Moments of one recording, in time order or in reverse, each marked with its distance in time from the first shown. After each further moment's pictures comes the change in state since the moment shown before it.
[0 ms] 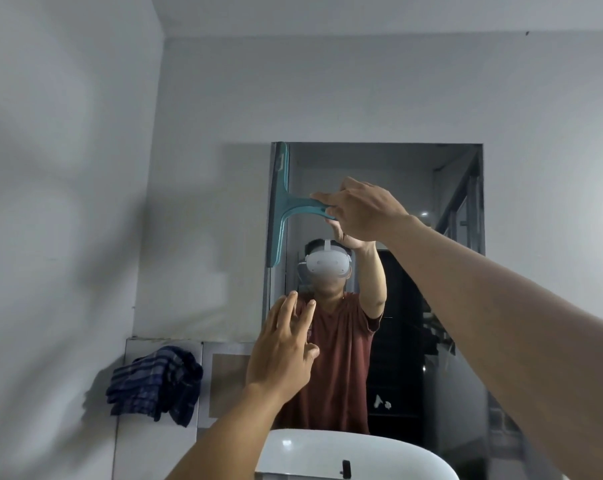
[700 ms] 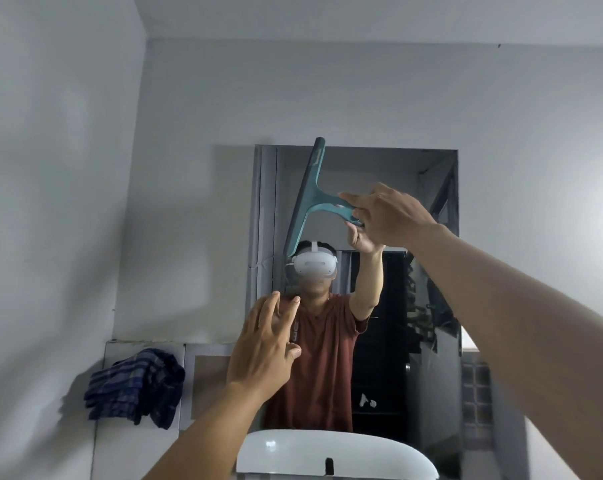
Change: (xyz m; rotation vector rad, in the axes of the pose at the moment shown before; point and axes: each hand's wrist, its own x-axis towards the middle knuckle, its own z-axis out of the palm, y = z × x) left_hand 0.002 0.002 -0.008 0.036 0.001 0.008; right_hand -0.042 0.049 -0.010 0.011 -0.020 0.188
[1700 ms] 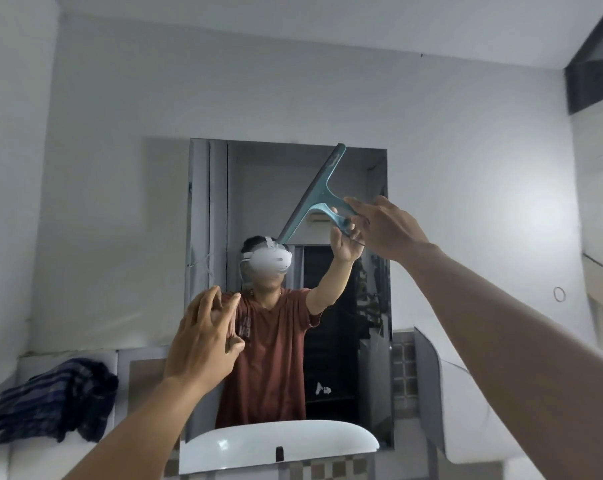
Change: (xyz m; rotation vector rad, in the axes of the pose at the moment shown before) left_hand 0.008 0.006 -0.014 -0.026 -0.027 -0.038; right_hand -0.077 0.062 -0.016 0.018 0.016 0.256
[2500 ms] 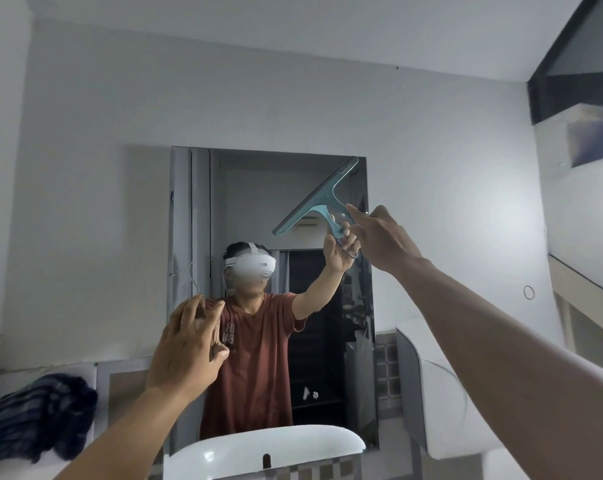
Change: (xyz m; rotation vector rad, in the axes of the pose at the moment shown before) left_hand 0.001 -0.002 0.000 -0.047 -0.038 0.011; right_hand -0.020 0.014 -0.004 0.081 0.007 0.083
